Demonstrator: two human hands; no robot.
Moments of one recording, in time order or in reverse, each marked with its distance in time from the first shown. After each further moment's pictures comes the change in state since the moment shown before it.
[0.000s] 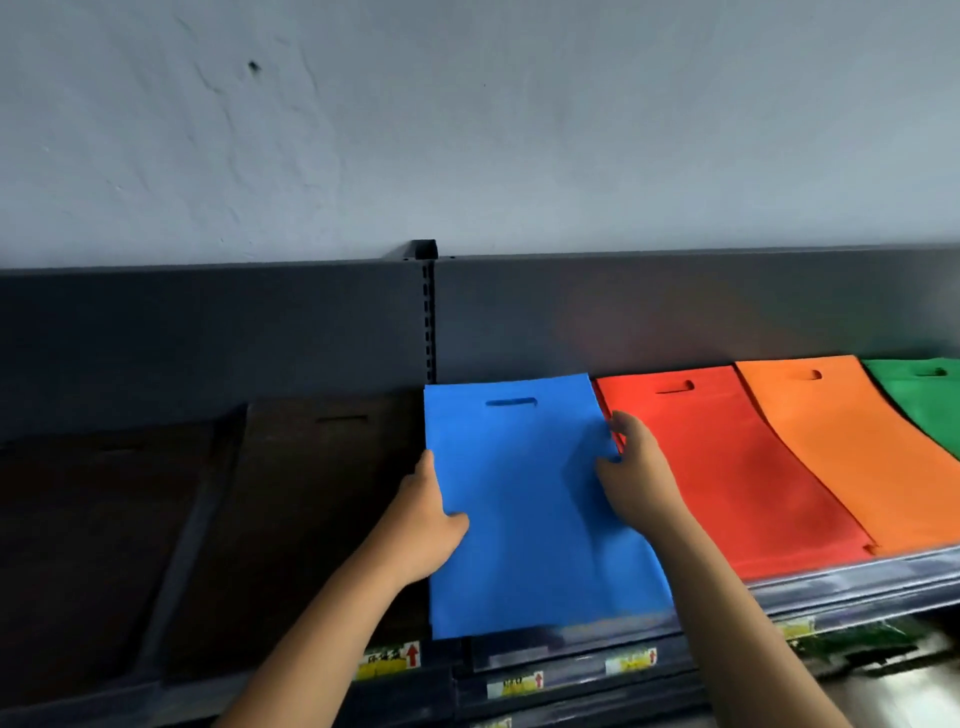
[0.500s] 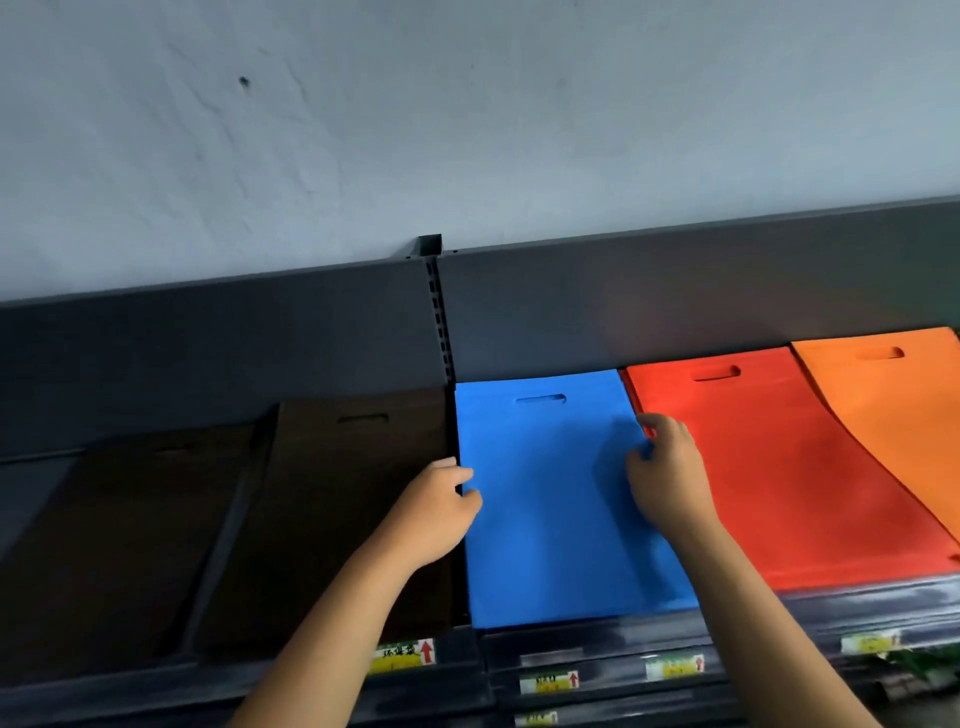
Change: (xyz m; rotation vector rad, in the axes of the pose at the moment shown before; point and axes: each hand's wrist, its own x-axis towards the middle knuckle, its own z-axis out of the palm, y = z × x) left_hand 0.014 0.013 0.012 0.118 0.072 -0.060; right_hand 0.028 0.042 0.007 -0.065 0.058 -0.040
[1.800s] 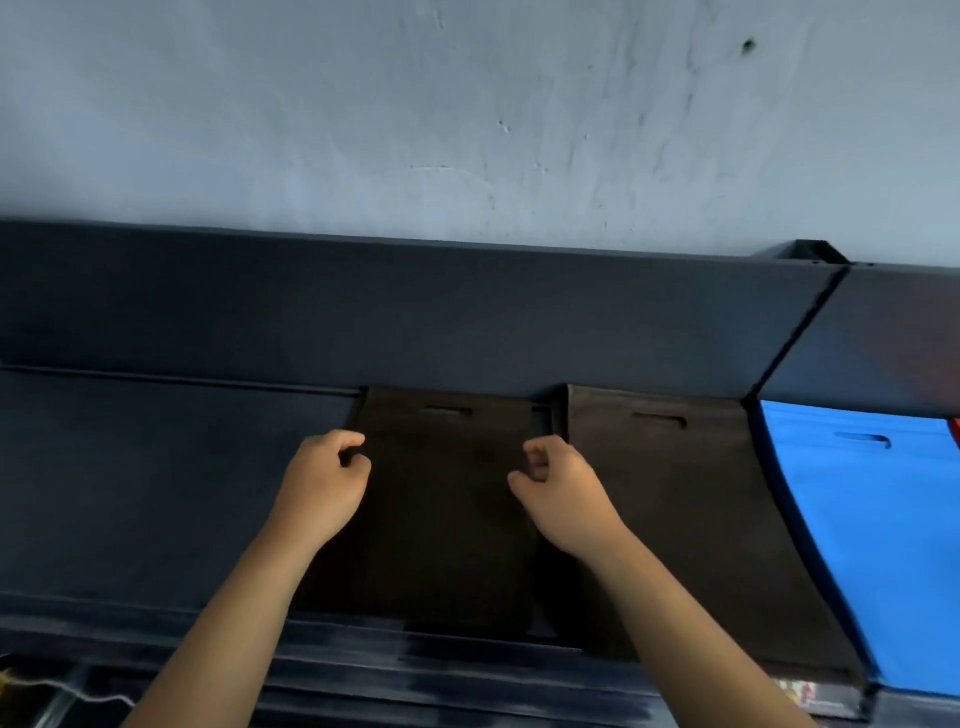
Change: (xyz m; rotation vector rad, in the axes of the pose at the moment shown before) left_hand -0.077 -0.357 -0.317 -0.082 0.512 -0.243; right_hand -0.176 -0.305 0.330 -0.016 -0.536 -0.178
